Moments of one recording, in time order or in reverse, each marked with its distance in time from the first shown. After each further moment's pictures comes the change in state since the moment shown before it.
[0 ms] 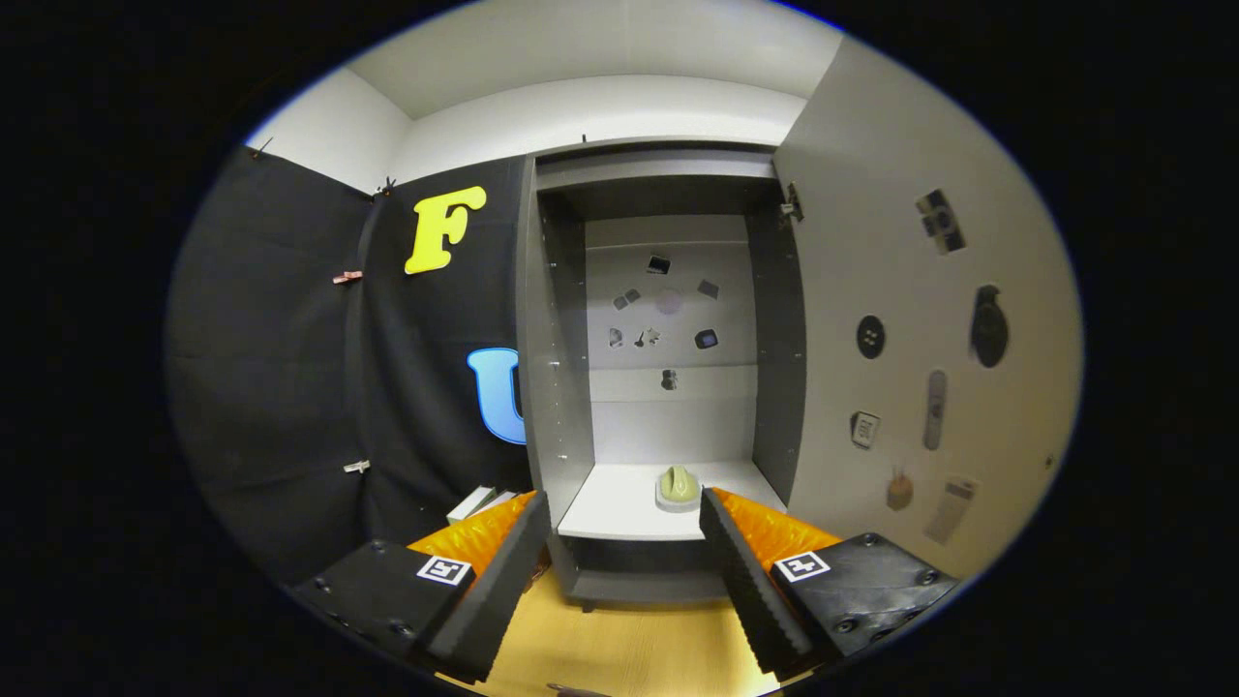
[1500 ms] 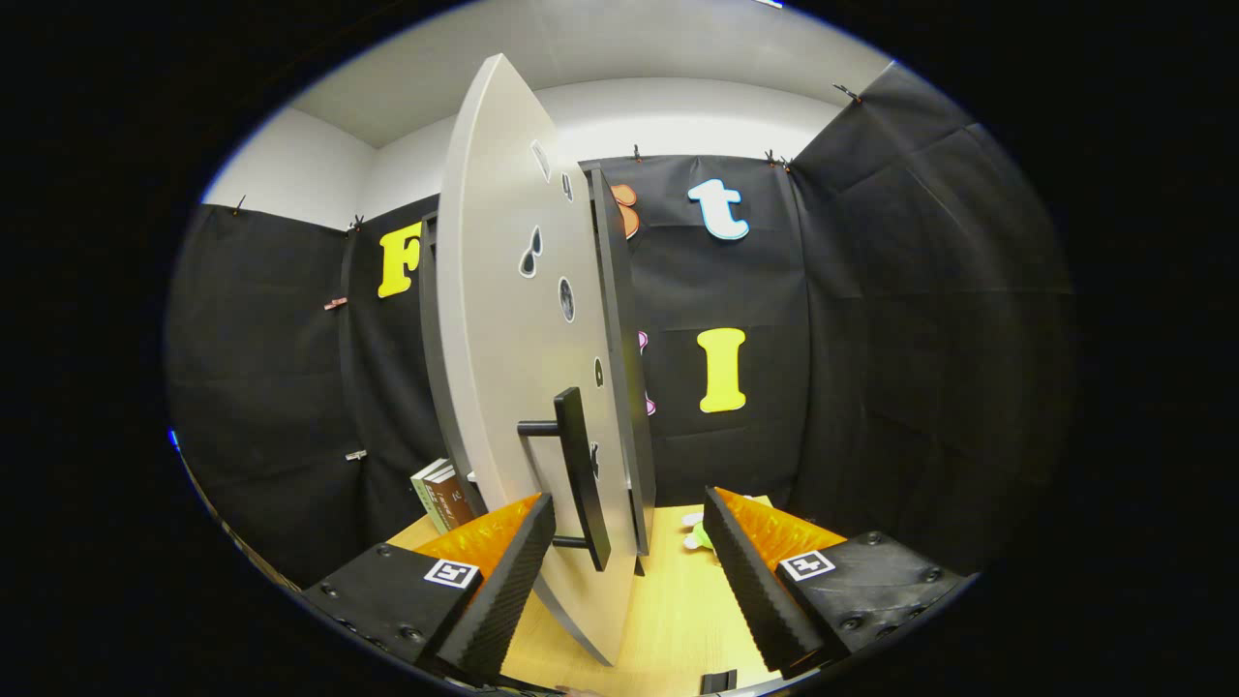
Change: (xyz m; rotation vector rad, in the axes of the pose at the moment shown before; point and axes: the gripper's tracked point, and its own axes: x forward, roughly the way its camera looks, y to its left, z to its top) arm -0.129 -0.267 0.012 0.060 0.049 0.008
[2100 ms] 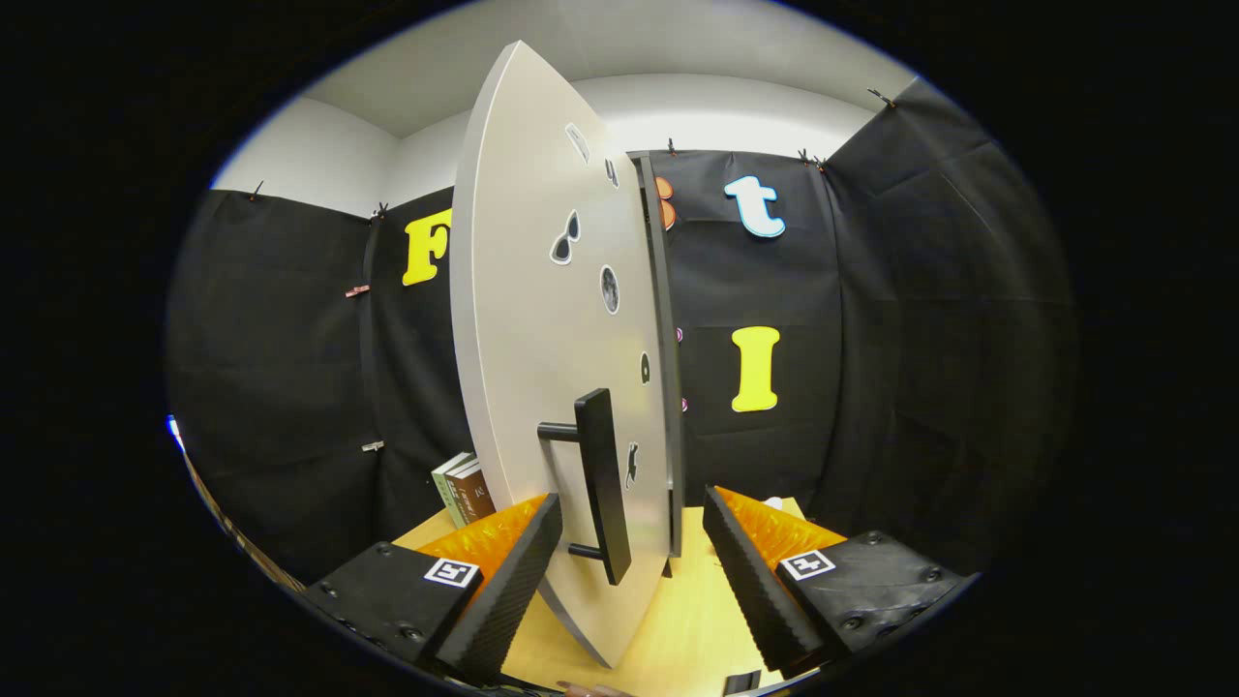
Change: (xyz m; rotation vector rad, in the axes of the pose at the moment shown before) arm 0.035 0.089 -0.014 -0.026 0.012 0.033
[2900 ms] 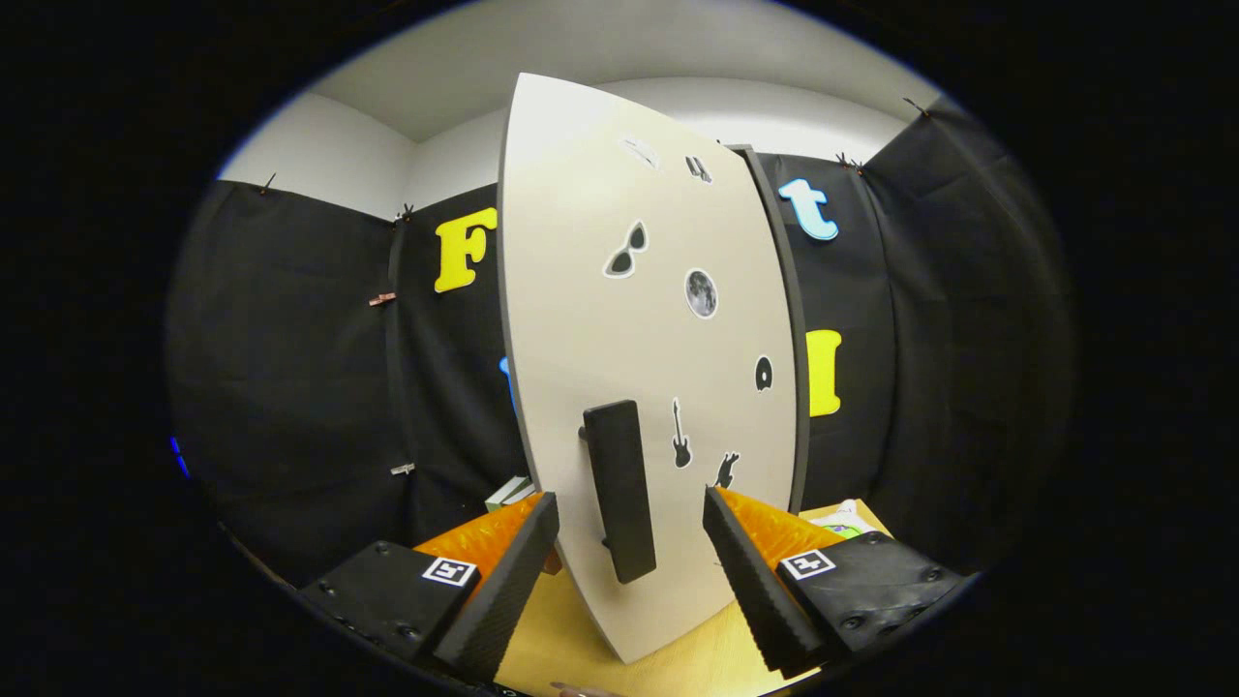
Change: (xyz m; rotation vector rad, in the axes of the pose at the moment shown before) arm 0.053 0.161 -0.011 -0.004 -0.056 0.047
